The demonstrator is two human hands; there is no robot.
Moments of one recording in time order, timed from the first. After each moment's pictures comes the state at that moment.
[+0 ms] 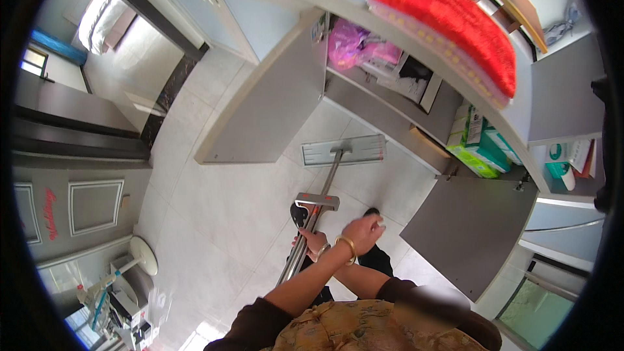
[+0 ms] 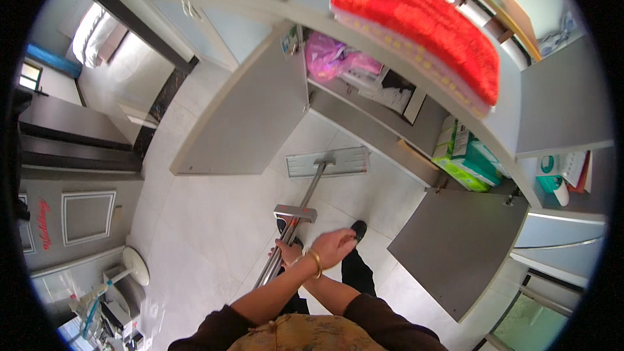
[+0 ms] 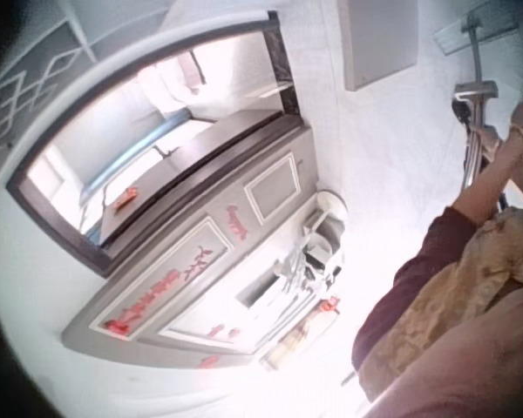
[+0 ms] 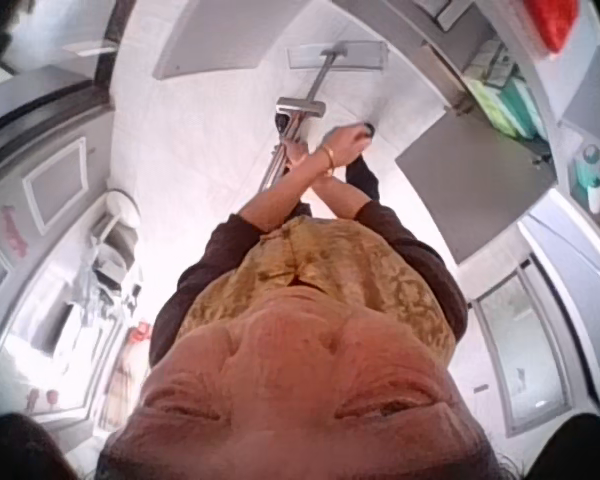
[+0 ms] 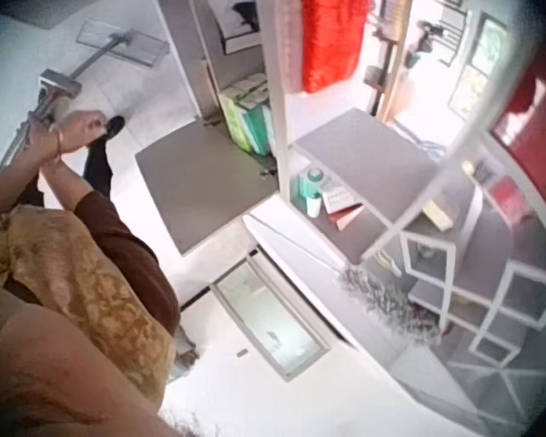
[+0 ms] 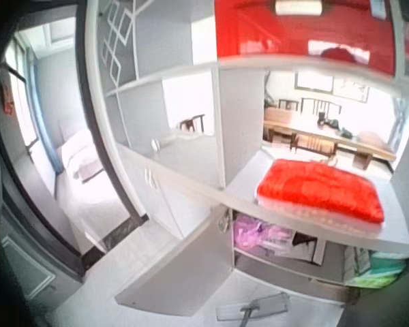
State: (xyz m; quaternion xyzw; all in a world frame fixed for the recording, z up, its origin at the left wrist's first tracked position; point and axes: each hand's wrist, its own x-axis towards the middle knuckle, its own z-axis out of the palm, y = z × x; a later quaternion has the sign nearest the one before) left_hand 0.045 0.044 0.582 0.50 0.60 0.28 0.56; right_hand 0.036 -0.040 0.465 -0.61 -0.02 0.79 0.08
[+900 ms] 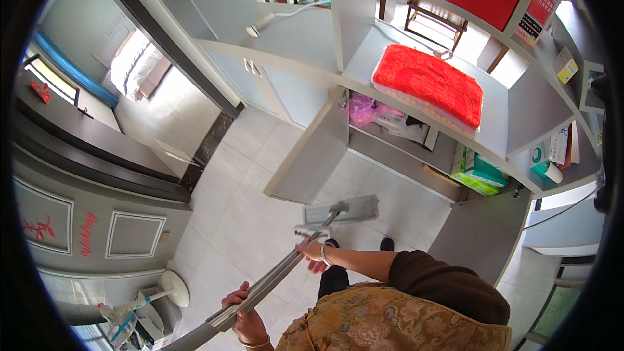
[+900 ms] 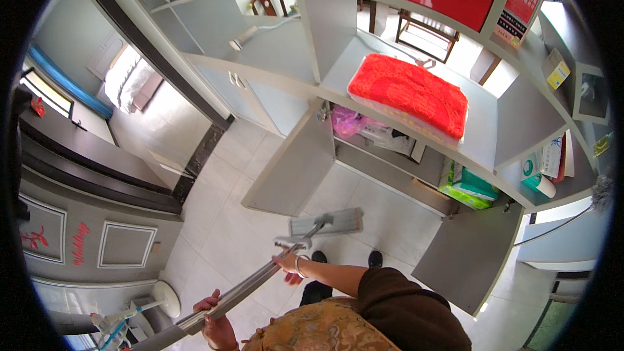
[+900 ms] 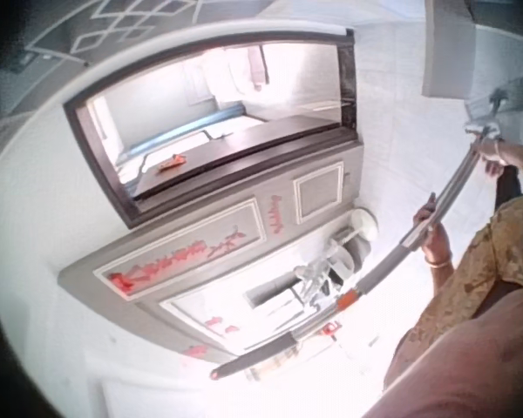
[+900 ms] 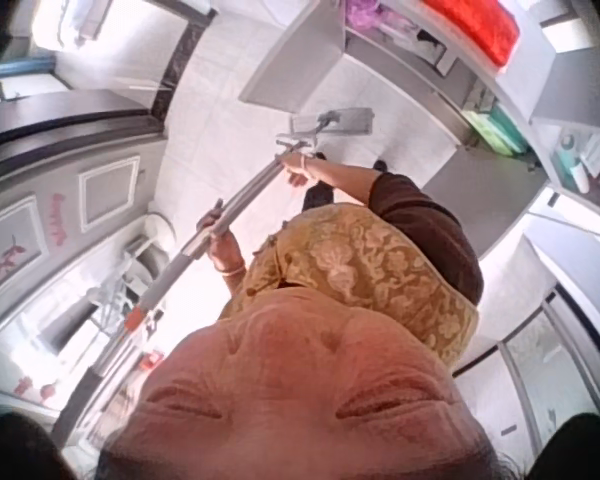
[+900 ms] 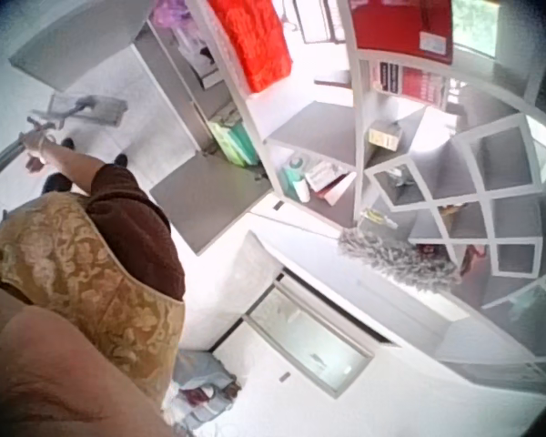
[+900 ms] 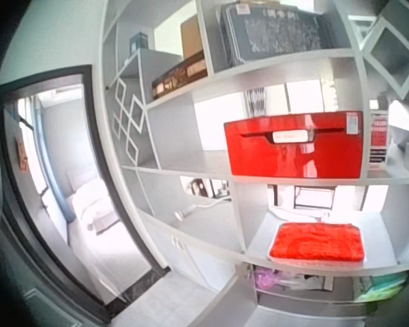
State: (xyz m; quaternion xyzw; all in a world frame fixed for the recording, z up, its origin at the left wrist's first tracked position) left_hand -0.131 -0.199 0.848 0.14 0.59 0.77 0.20; right_hand -0.064 0.012 0.654 -0.41 -0.47 0.72 -0.31
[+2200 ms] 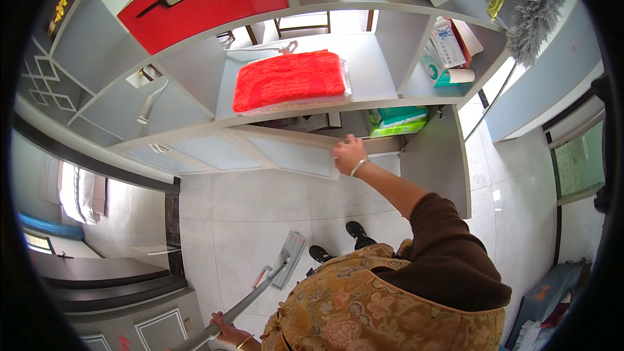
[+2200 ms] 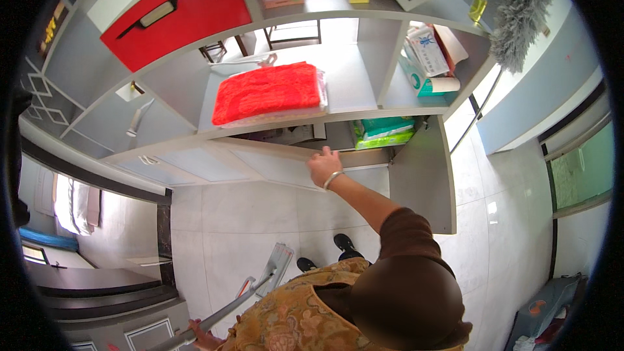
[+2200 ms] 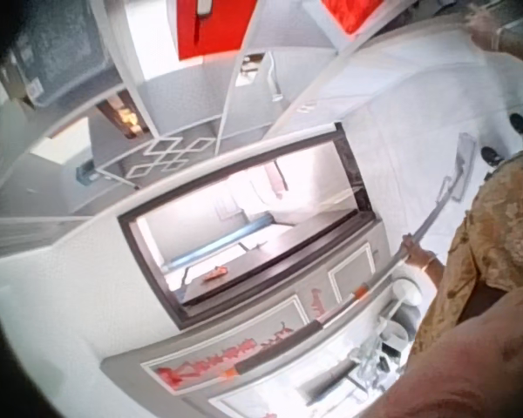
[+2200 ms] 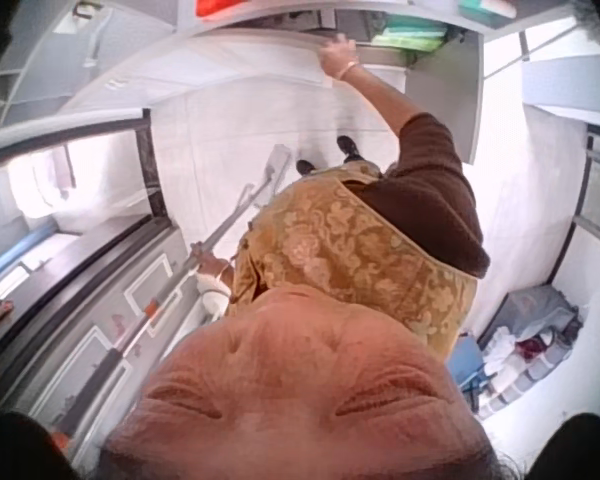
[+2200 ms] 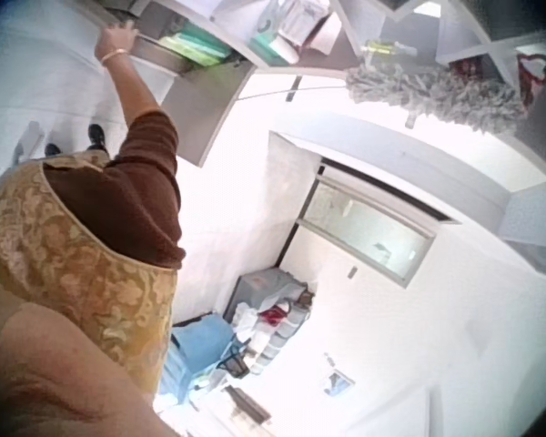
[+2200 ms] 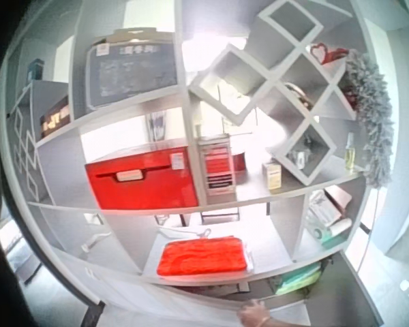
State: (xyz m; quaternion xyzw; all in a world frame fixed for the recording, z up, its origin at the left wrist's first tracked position) left_hand -0.226 -0.202 0.758 0.04 0.75 0.66 0.07; right_hand 0.215 0.238 0.733 -0.57 -0.82 0.03 0.03
